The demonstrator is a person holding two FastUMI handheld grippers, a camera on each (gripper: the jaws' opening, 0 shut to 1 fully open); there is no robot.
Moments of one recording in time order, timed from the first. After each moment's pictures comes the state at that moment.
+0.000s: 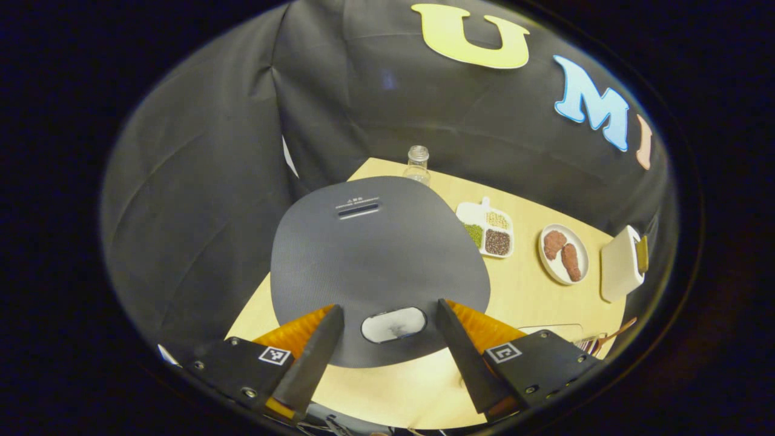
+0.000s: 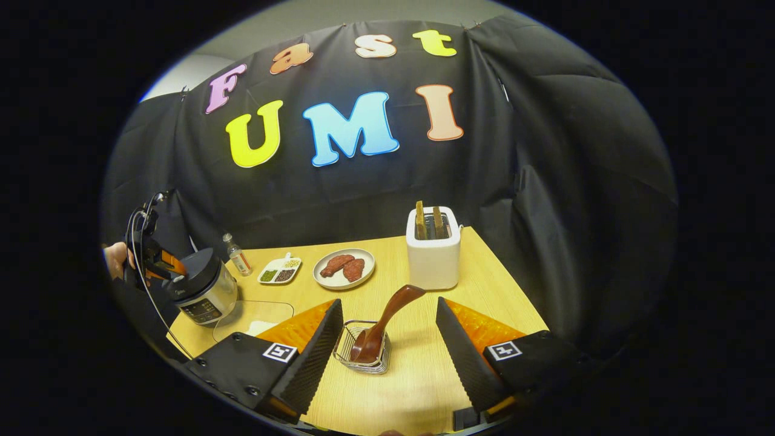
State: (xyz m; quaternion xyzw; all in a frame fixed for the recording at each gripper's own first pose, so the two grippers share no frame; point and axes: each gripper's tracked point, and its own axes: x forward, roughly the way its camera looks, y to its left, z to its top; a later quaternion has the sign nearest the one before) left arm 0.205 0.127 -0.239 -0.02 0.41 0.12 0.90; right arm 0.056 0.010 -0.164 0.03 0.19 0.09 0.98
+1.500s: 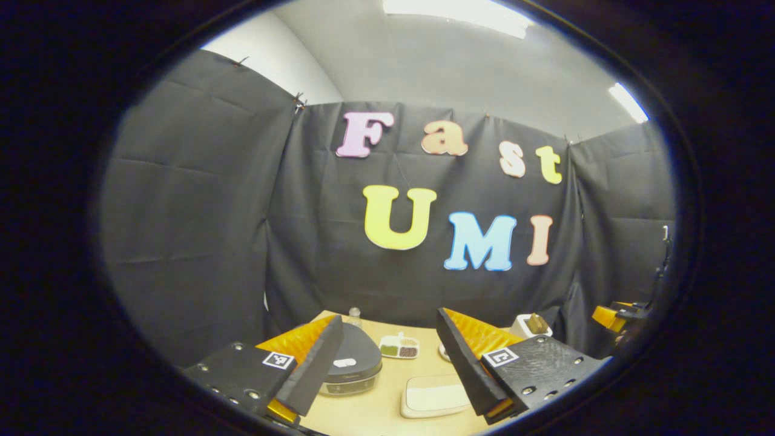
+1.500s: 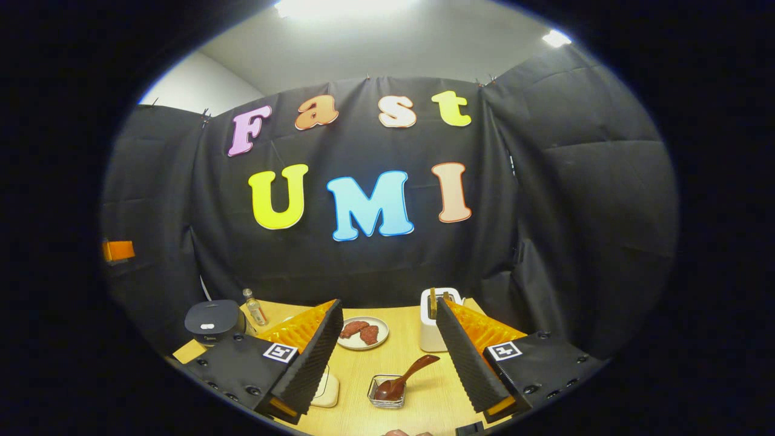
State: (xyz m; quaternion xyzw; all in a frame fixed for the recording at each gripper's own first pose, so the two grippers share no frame) left arm -0.029 0.027 0.041 -0.03 -0.03 0.00 1.00; right arm 0.011 0.042 0.002 0.02 0.02 0.08 1.00
